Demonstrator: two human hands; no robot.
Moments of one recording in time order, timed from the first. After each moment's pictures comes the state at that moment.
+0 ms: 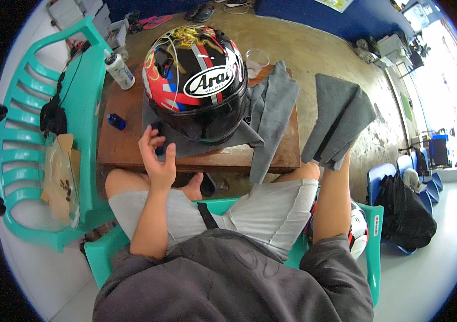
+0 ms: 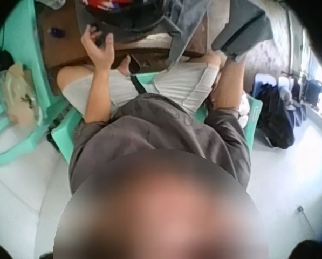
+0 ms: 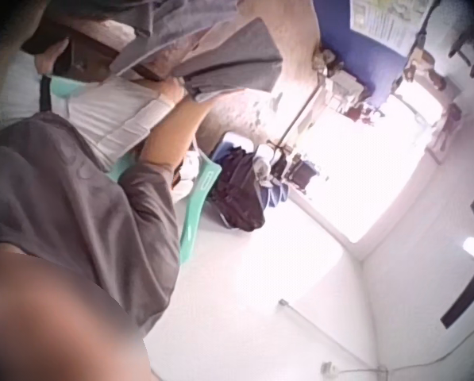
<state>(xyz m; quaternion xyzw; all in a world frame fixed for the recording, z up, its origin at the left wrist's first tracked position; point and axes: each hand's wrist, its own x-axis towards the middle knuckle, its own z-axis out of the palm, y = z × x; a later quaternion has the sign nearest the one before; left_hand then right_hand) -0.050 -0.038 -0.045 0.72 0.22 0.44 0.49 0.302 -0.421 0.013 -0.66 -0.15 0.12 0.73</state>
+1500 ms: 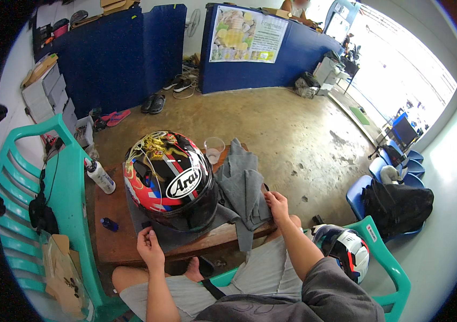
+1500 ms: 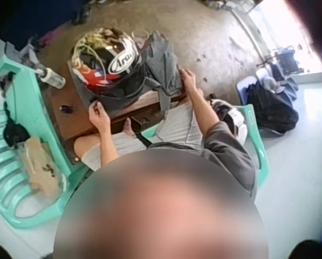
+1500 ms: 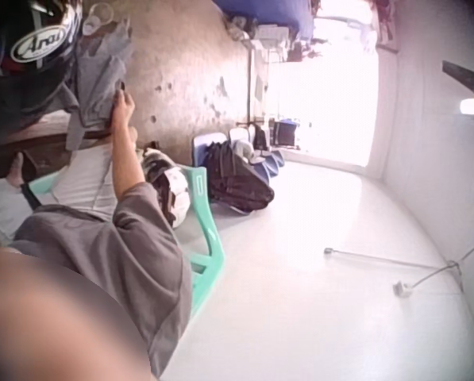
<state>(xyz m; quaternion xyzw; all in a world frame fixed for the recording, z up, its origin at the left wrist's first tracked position) -0.046 -0.004 -0.084 0.63 0.30 0.38 0.61 0.238 -0.384 -0.094 -0.70 0.03 0.07 0.71</state>
